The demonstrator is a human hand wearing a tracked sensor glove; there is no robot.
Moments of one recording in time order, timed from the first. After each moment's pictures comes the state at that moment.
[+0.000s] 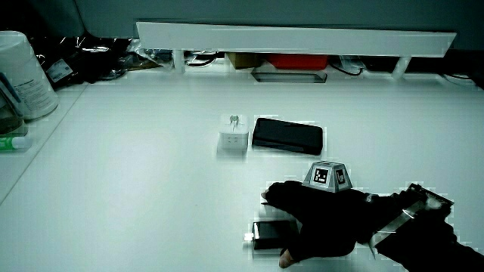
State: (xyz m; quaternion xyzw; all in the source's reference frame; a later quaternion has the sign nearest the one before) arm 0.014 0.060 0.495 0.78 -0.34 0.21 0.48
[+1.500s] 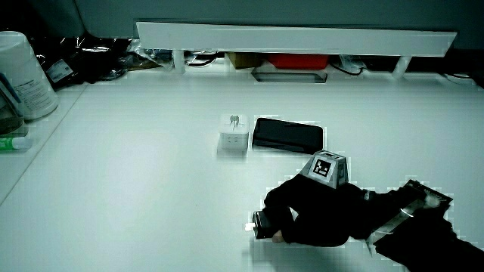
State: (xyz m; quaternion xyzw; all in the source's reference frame) arm 0.011 0.057 0.472 0.81 -0.37 0.28 0.37
